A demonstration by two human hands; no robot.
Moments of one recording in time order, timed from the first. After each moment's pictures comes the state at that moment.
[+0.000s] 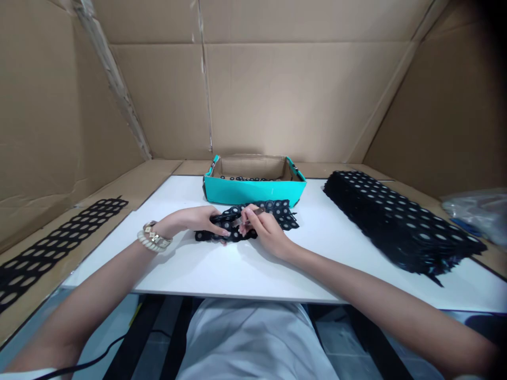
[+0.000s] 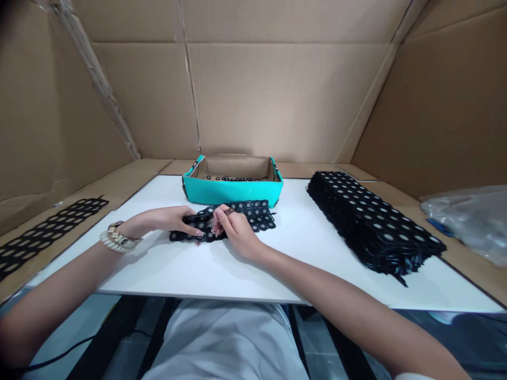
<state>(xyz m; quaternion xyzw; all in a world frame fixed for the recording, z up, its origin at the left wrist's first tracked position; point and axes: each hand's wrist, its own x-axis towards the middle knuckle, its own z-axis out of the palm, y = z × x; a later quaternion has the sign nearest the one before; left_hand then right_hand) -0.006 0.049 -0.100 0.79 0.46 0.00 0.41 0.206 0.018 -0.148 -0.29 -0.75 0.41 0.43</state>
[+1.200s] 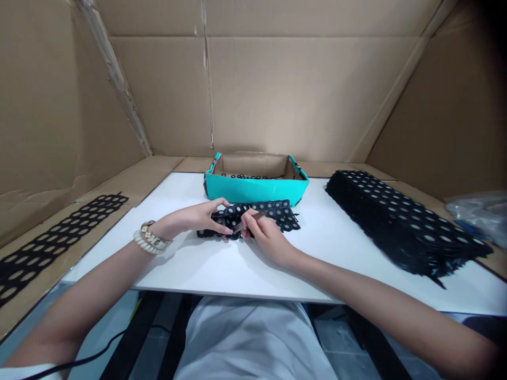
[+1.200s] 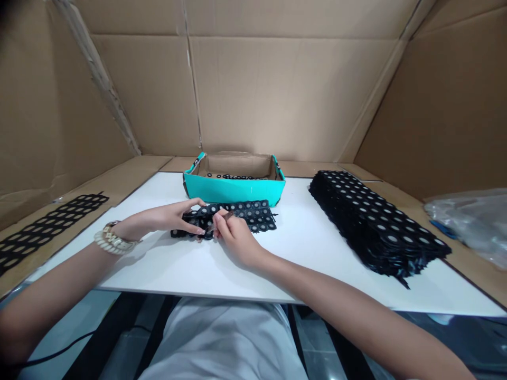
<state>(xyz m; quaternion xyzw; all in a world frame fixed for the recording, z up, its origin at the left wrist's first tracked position) 0.003 0.028 -0.088 0.78 0.47 0.11 0.39 0.204 0.003 -0.147 -0.33 -0.77 0.35 0.41</state>
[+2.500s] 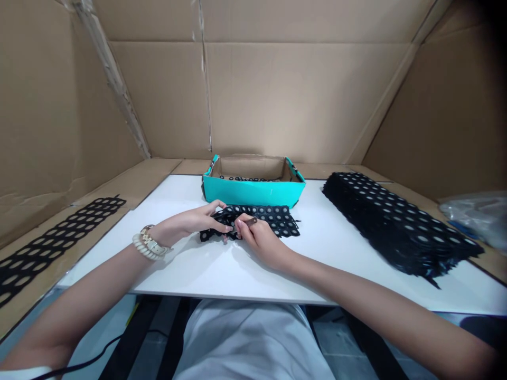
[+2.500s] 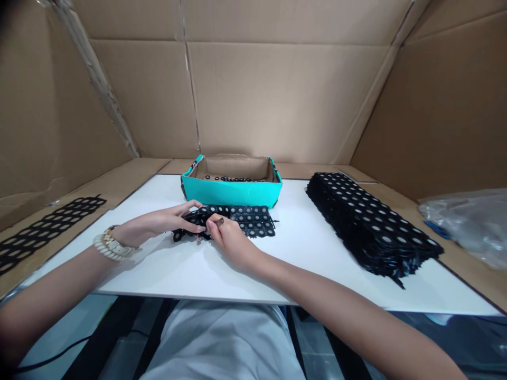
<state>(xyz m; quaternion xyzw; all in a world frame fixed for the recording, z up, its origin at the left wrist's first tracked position) 0.015 0.010 -0.079 0.67 0.48 0.17 0.54 0.201 0.001 -0.141 -0.33 -0.83 0.26 0.36</state>
